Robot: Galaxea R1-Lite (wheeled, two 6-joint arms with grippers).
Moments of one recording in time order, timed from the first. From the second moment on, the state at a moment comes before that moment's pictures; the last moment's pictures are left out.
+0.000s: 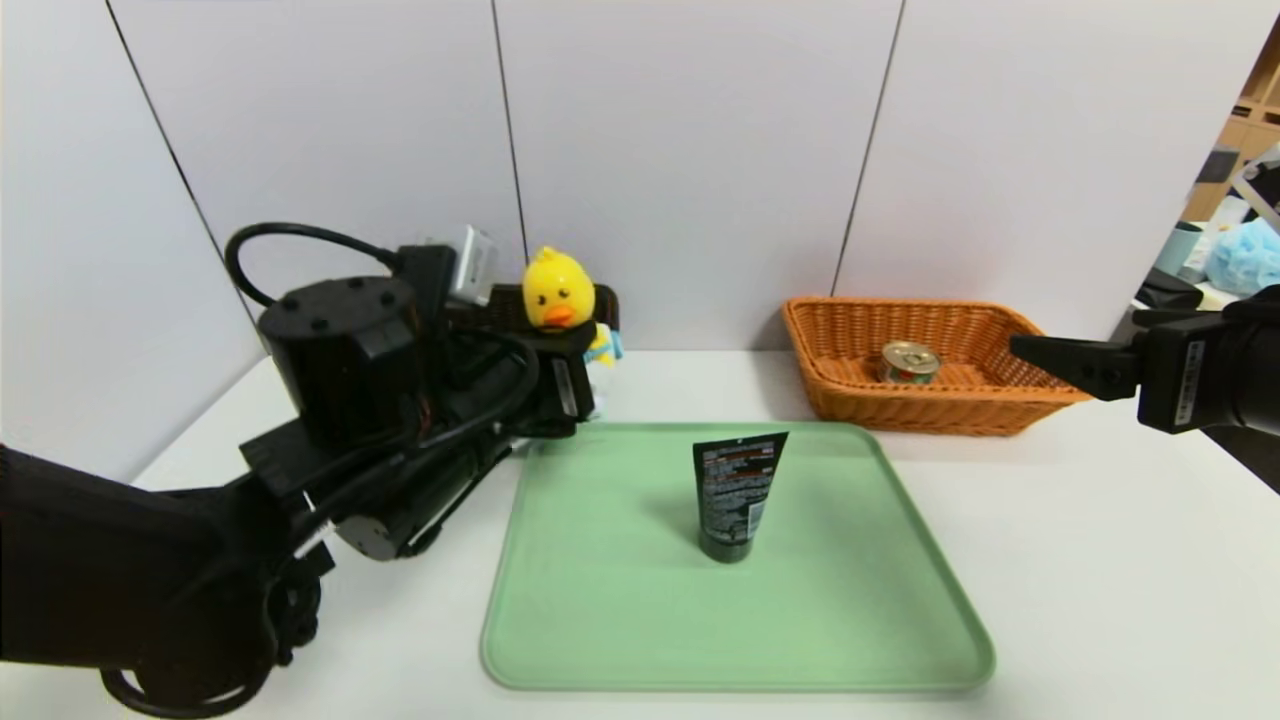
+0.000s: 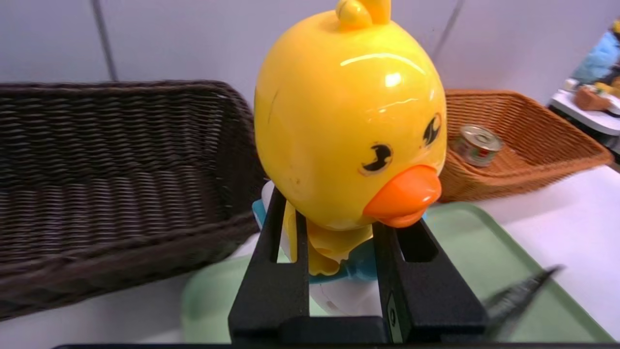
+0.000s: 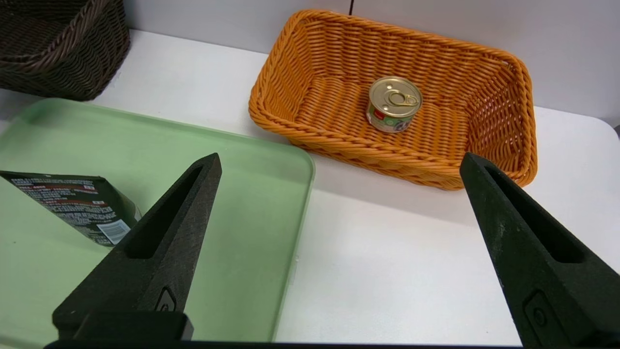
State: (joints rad) left arm -0.65 1.72 -0.77 -1.02 0.22 -0.19; right arm 0.26 1.22 -0.87 -0.06 -0.09 -0.05
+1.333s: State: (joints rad) left arm -0.24 1.98 -1.36 -0.40 0.14 -0.09; right arm 0.25 1.14 -0.89 0.05 -0.09 -0.05
